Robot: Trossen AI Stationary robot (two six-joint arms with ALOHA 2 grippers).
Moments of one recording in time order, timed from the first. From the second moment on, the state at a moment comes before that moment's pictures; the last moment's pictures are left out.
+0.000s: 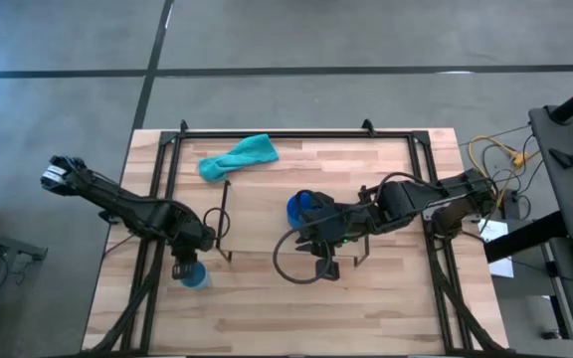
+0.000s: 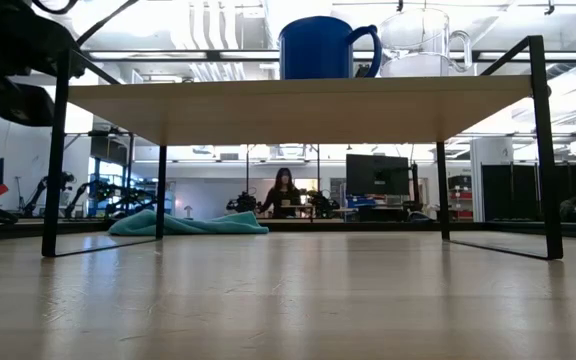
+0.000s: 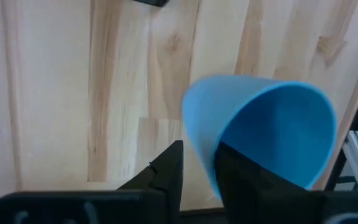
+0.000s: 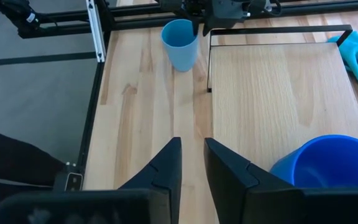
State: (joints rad) left arm -0.36 1.09 0.78 -1.05 0.23 -0.54; right arm 0.32 1.75 1.97 -0.99 0.11 0.29
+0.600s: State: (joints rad) left arm -0.36 1.08 1.06 -1.17 0.27 -0.62; right arm 0.31 1.75 1.97 -0.99 0.11 0.28
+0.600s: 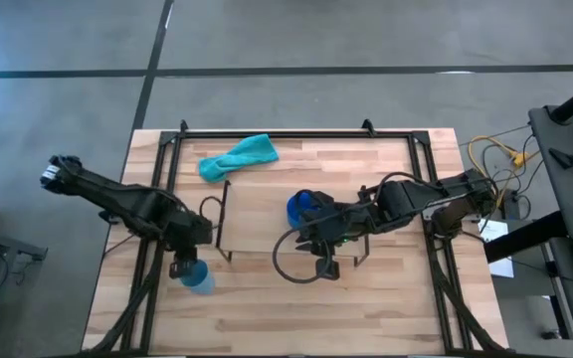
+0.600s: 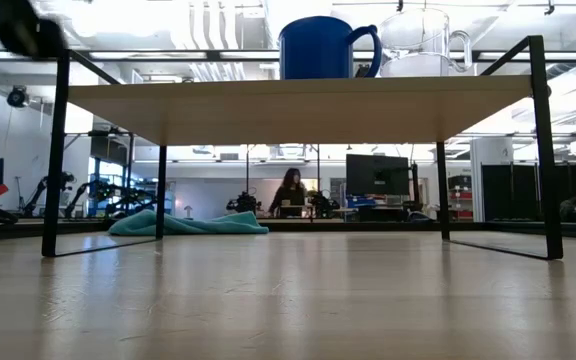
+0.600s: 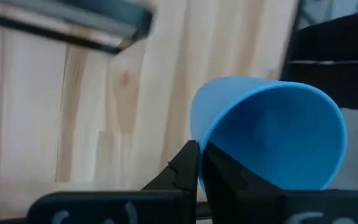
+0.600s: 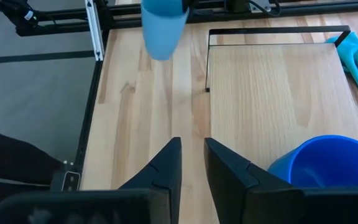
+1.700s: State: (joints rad) left arm -0.04 1.47 1.91 -1.57 -0.15 -0.35; right arm 0.32 1.75 1.97 -0.99 0.11 0.38
